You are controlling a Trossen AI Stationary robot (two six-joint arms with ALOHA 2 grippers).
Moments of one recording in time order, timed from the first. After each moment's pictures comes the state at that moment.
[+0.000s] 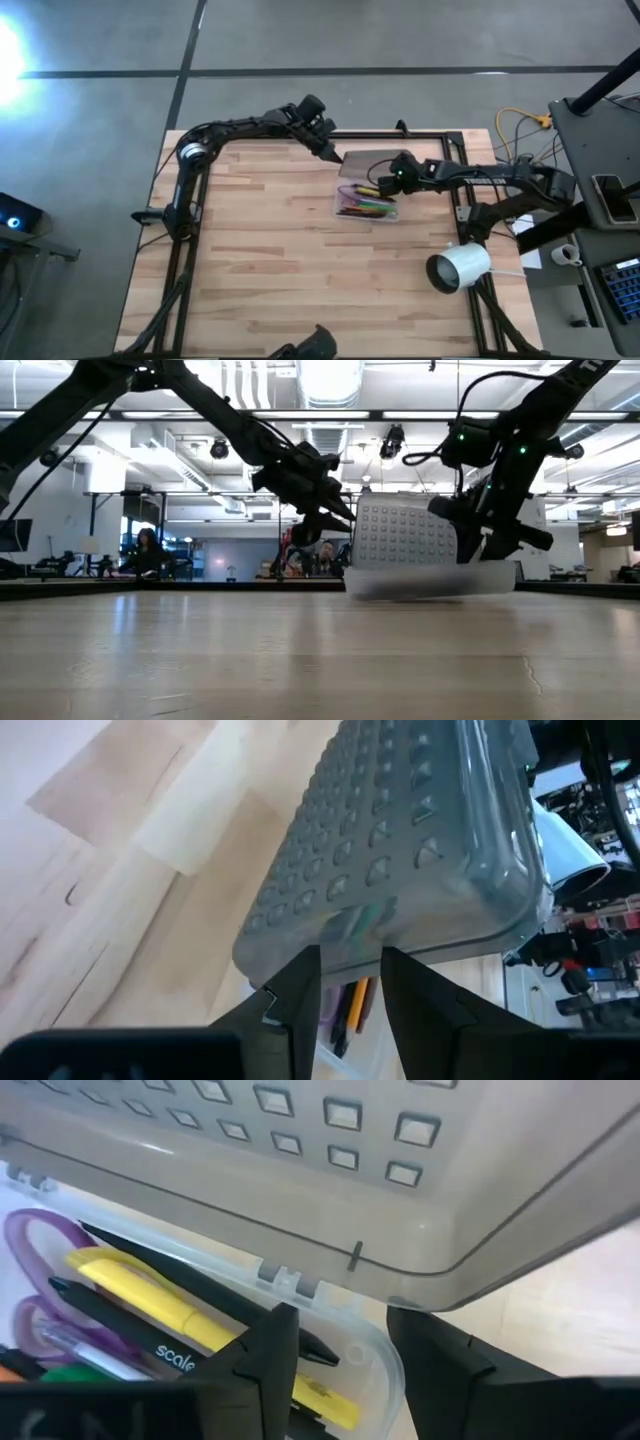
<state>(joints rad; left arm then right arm) 0.61 2.07 1.62 -0.38 0.80 -0.29 -0.44 1.31 0.61 -0.37 0.17 0.92</state>
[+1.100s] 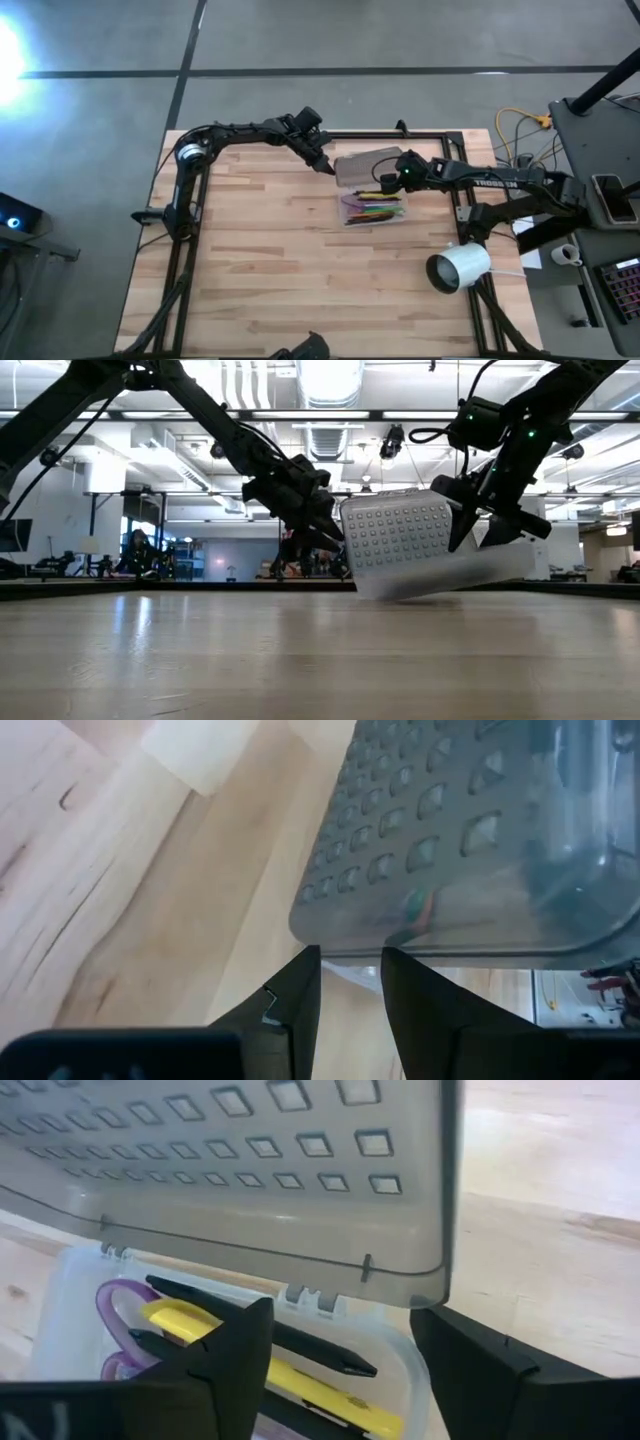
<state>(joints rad) 0.61 2.04 1.47 -0.34 0.78 -0.22 -0.43 1.21 0.61 -0.39 0.16 0.91</state>
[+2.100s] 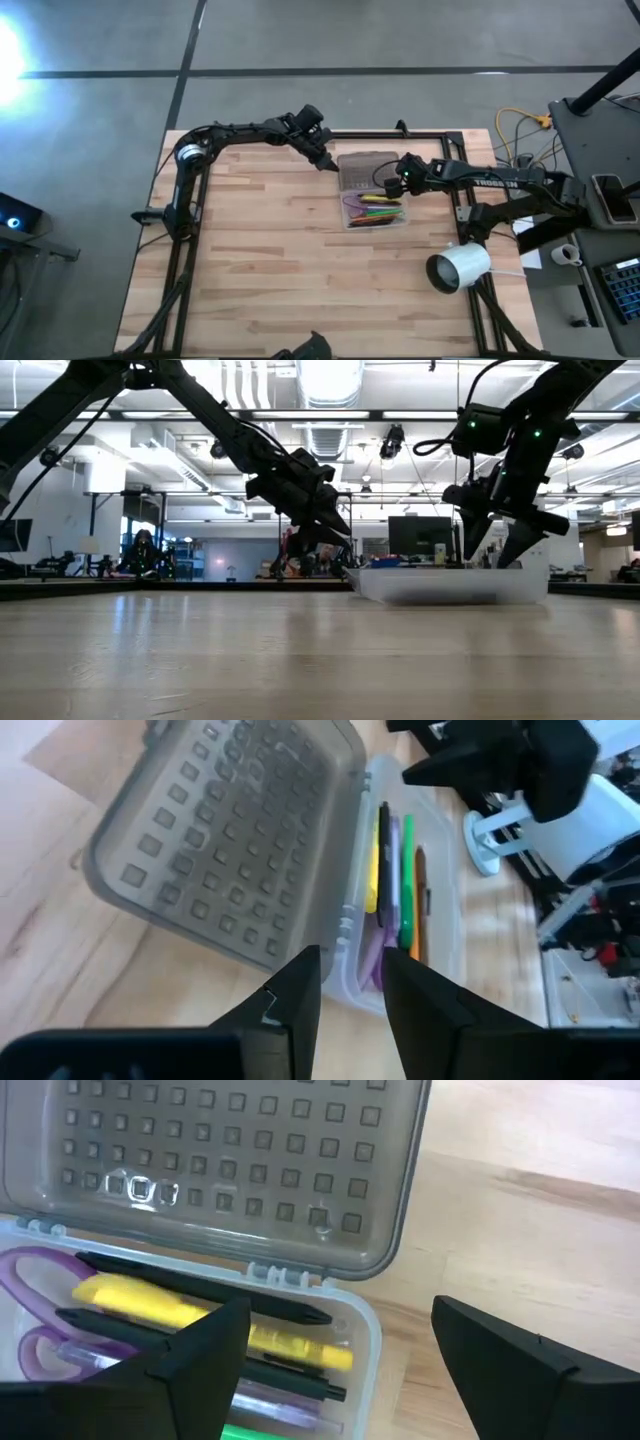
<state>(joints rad) 0.60 2.04 1.49 -0.28 0.75 -0.22 -0.43 1.21 0.62 -0.55 0.18 0.90</state>
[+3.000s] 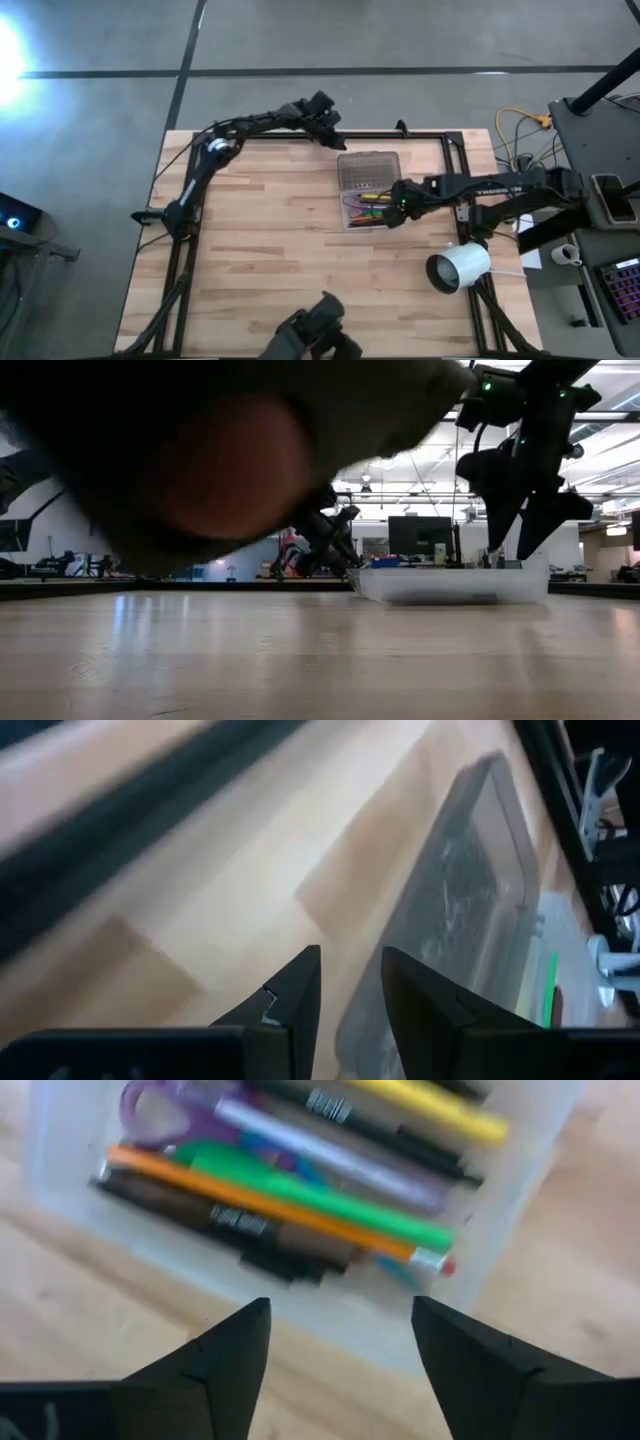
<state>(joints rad) 0.69 2.37 1.95 -0.48 0.57 -0.36 -0.12 1.21 0.70 -0.73 0.02 1.07</state>
